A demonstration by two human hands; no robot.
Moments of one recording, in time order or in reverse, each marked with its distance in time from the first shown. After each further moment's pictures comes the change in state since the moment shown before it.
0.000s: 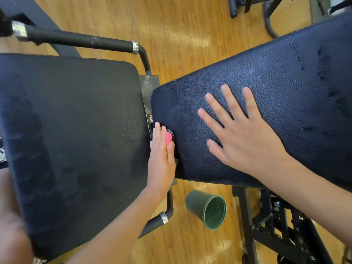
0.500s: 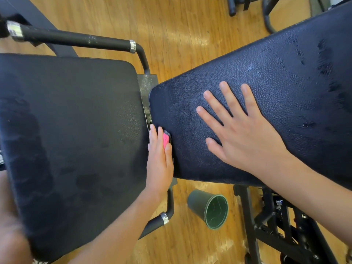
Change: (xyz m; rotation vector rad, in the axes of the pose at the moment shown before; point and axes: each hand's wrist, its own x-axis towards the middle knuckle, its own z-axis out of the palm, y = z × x) left_hand -0.003 -0.015 0.003 -0.007 0.006 -0.014; right_hand 0.000 -0.002 0.002 0.003 0.019 0.004
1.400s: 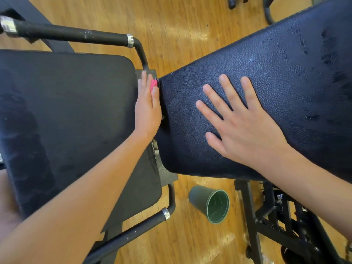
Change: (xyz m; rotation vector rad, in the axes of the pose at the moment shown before) left_hand 0.127 0.039 -0.030 0.049 0.065 0.086; right_hand 0.000 0.000 0.003 -0.014 0.012 0.010
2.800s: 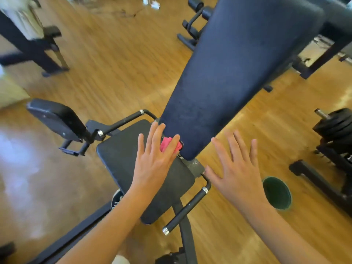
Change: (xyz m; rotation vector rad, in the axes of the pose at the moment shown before) left_hand -0.222 0.184 -0.175 1.034 -0.040 1.155; right_hand -0.217 -0.136 -0.167 0.817 0.307 0.986
